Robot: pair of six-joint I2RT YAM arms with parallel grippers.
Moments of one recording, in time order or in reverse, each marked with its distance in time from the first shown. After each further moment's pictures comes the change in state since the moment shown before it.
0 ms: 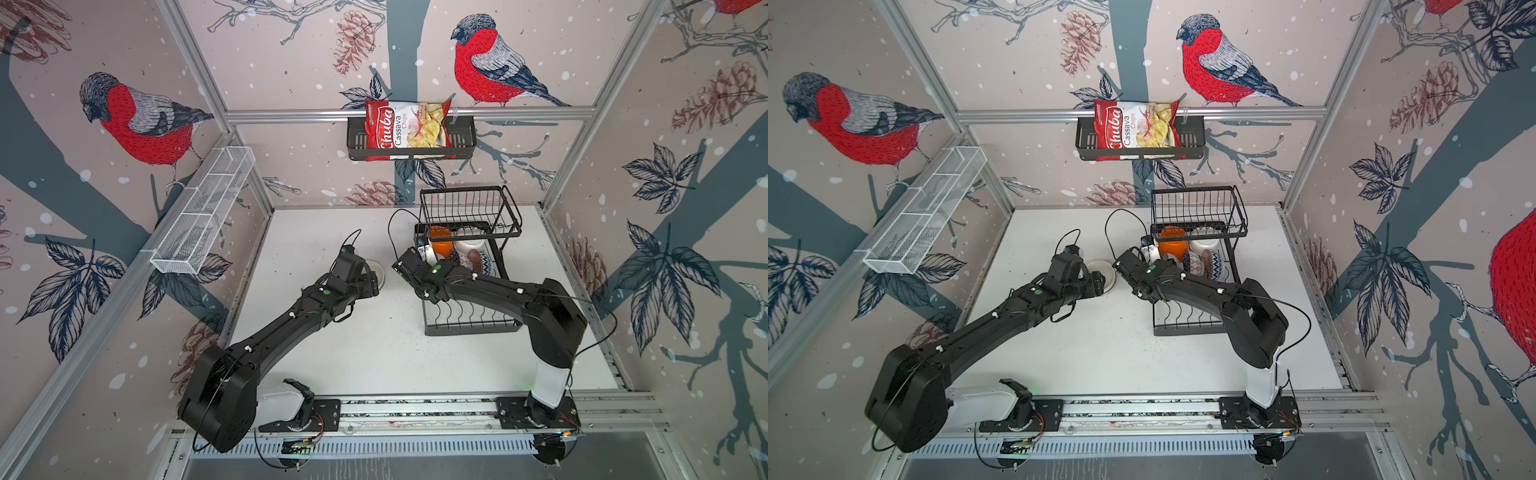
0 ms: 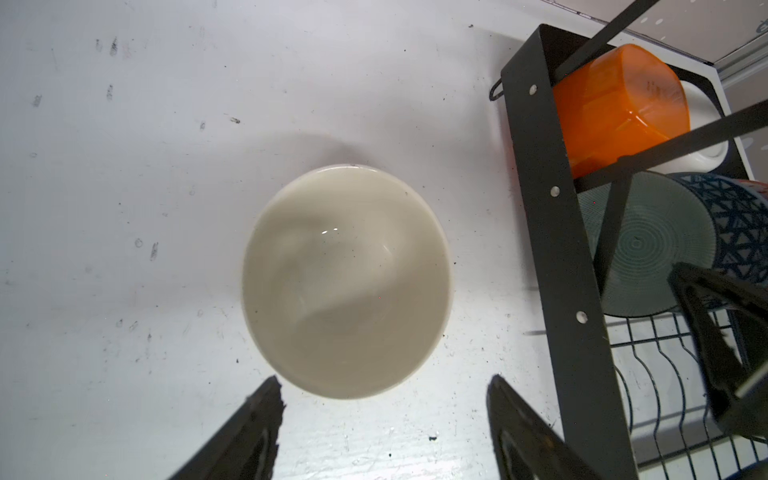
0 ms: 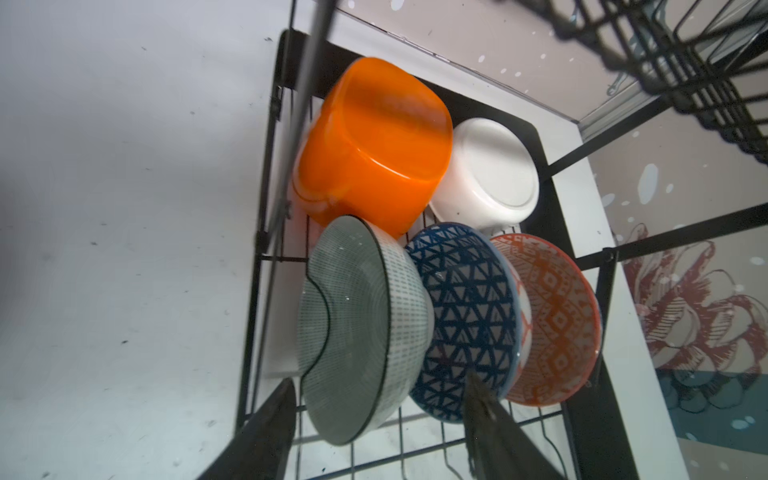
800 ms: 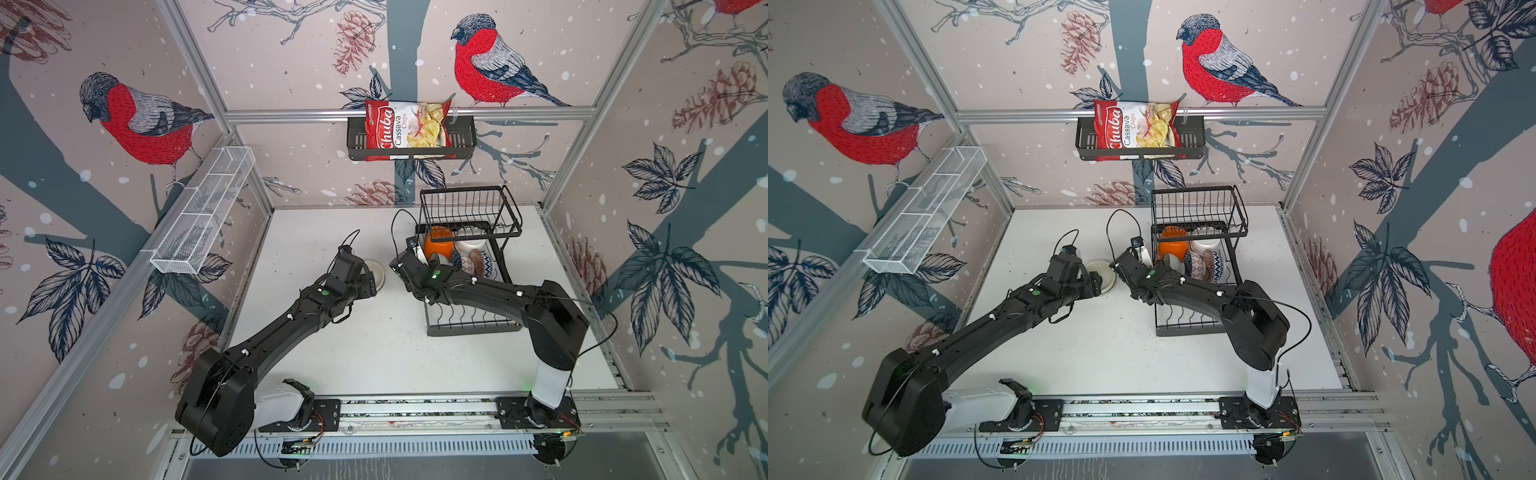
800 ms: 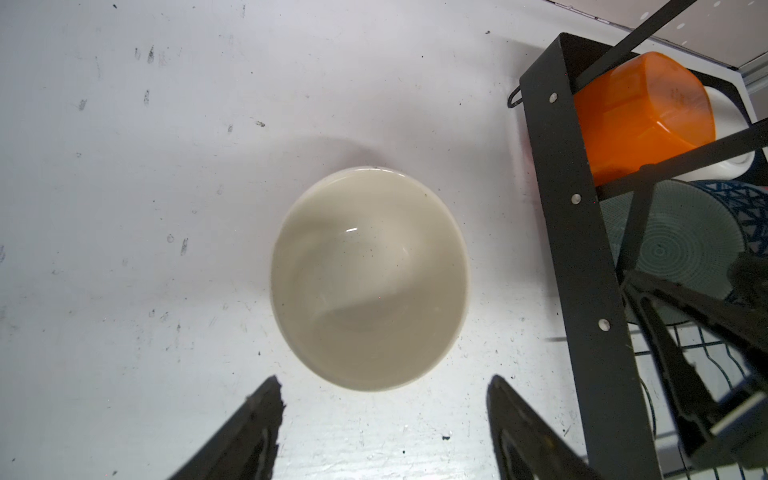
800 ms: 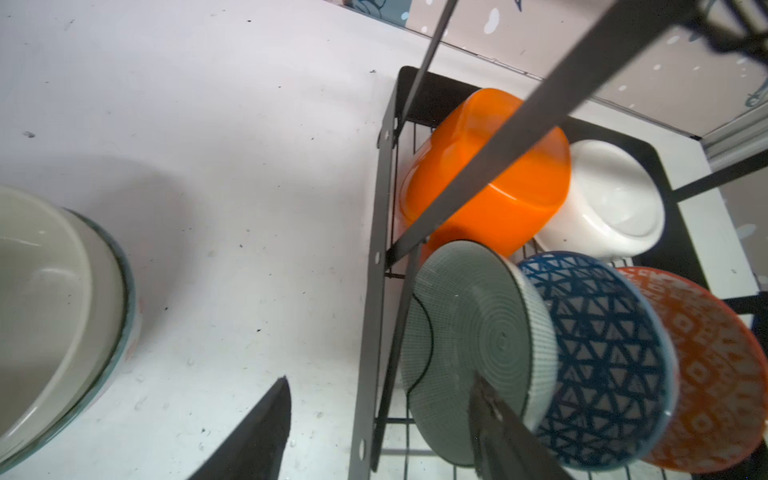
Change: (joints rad) left arm 0.000 -0.019 0.000 -0.032 -0.036 -0.003; right arm 0.029 0.006 -0.038 0.201 -0.171 -0.081
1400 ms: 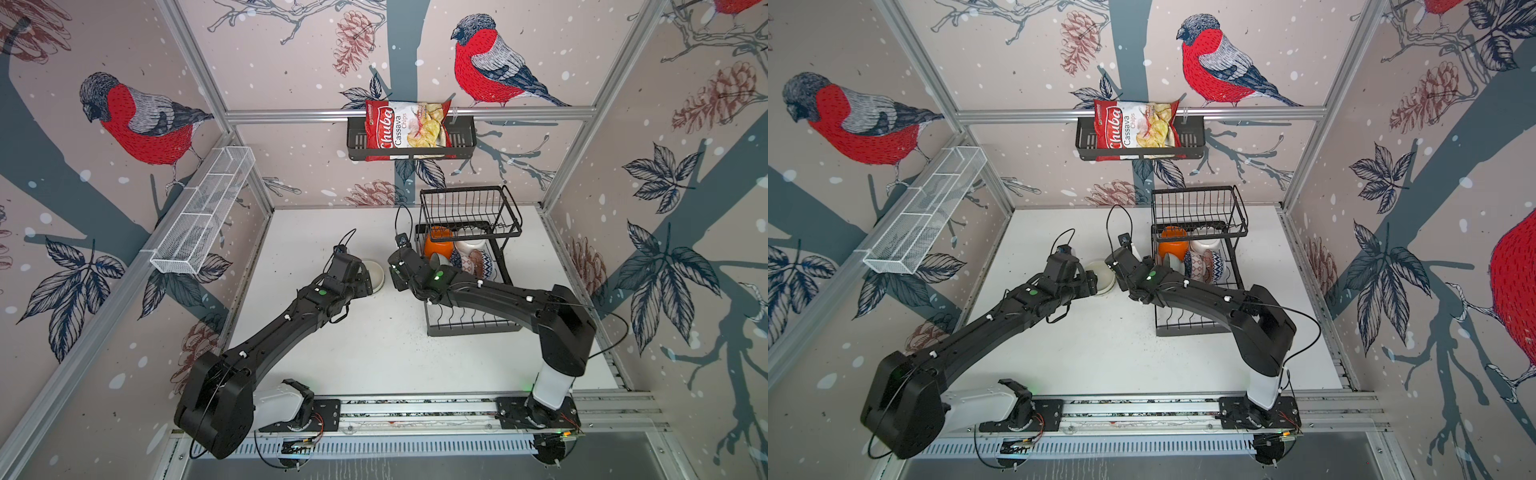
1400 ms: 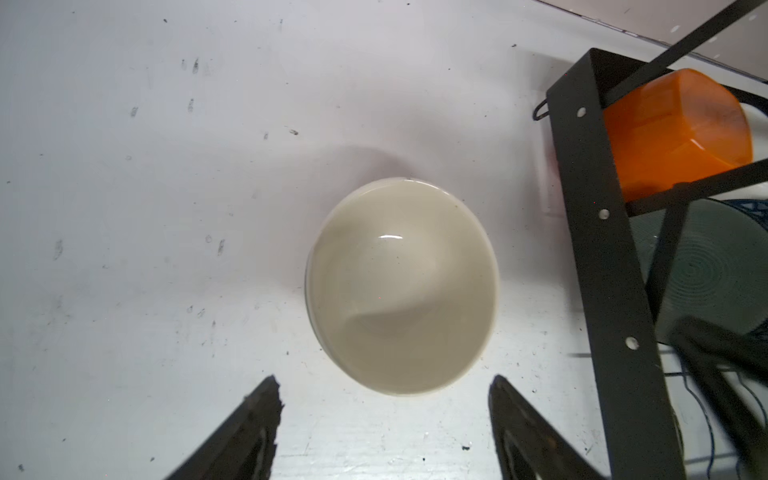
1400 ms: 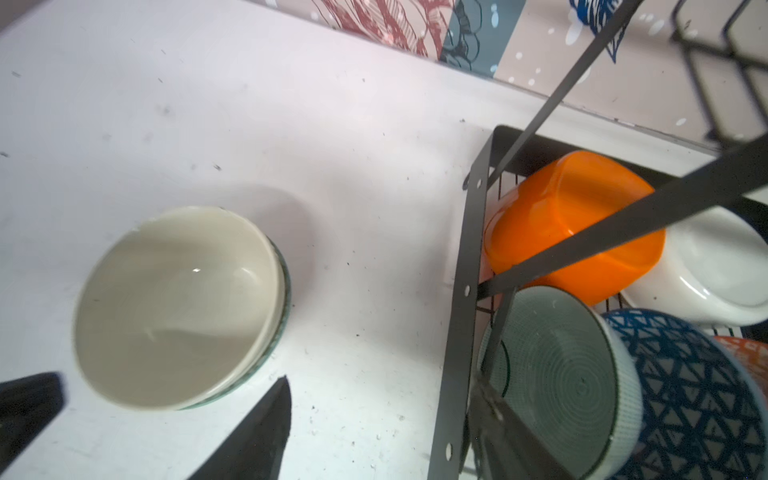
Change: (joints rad) left arm 0.029 -0.009 0.002 -0.027 -0.039 -0.002; right arm 0.030 -0.072 0.007 0.107 -0.153 -0.096
